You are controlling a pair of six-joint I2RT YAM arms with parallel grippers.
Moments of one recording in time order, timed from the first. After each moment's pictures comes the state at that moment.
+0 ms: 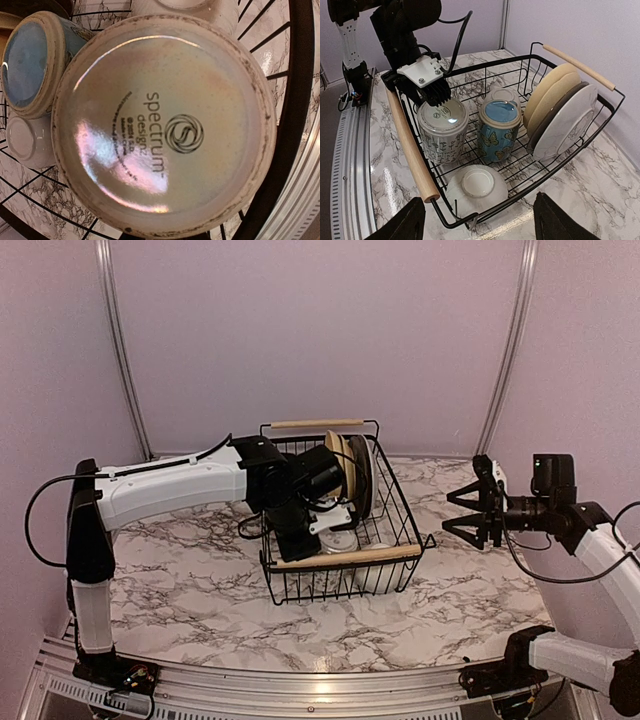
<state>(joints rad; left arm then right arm) -1.05 1.99 1.86 -1.12 -0.09 0.25 0.11 0.86 0.80 -0.53 -0.97 -0.54</state>
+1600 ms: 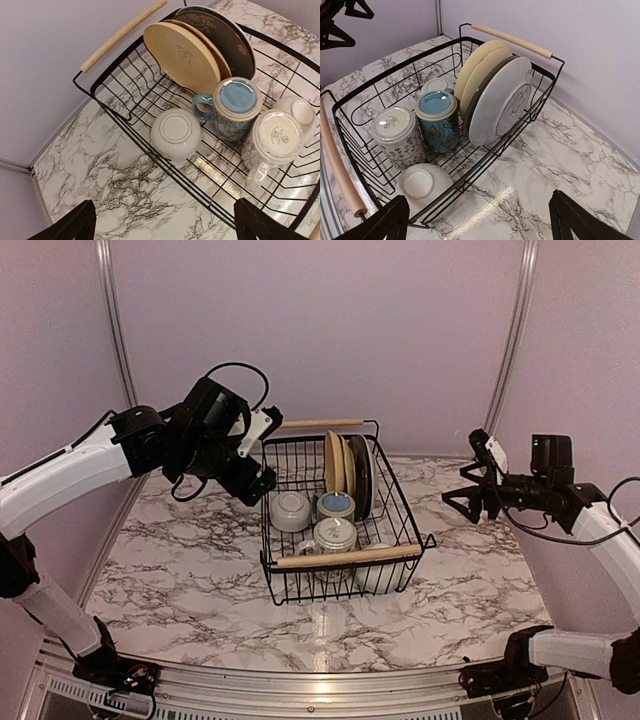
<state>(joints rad) -0.91 1.56 1.62 -0.82 -0.29 0.10 0.09 0.97 0.90 -0.47 -0.73 -0.42</state>
